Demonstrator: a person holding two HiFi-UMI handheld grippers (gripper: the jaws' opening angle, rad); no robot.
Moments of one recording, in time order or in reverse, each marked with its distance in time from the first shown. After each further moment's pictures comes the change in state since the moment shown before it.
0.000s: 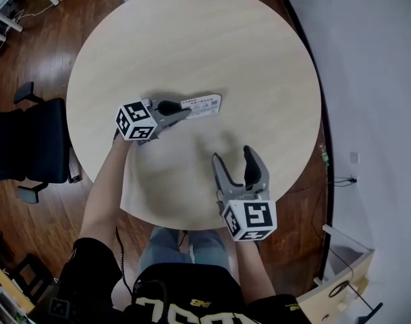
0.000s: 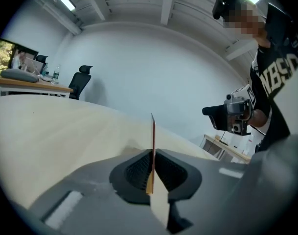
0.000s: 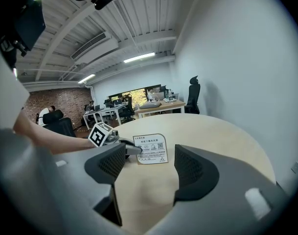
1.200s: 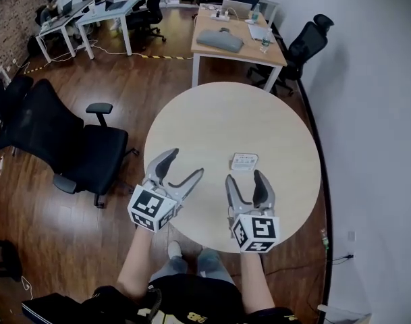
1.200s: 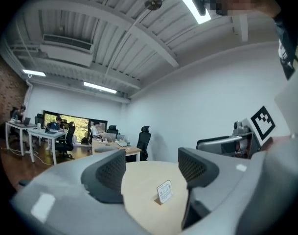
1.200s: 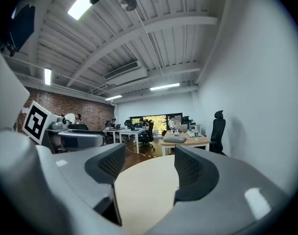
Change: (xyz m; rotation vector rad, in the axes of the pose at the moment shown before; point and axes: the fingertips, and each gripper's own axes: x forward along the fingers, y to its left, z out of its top) left arm -0.268 -0.234 0.165 0.112 -0.426 0.889; right arm -0.099 0.155 0.131 -0.175 -0.297 0.200
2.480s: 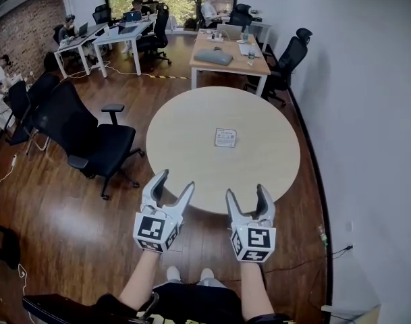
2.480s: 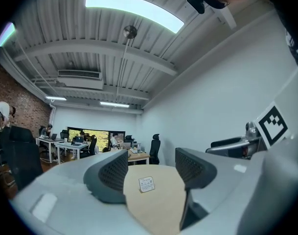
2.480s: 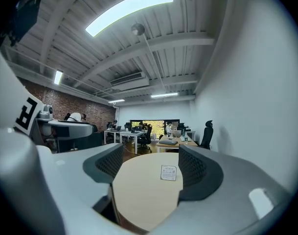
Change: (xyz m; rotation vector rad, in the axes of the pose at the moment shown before) left arm -0.179 -0.248 0.030 0.062 -0.081 0.262; right arm -0.295 -0.011 -0.005 -0.068 -0.062 -0.014
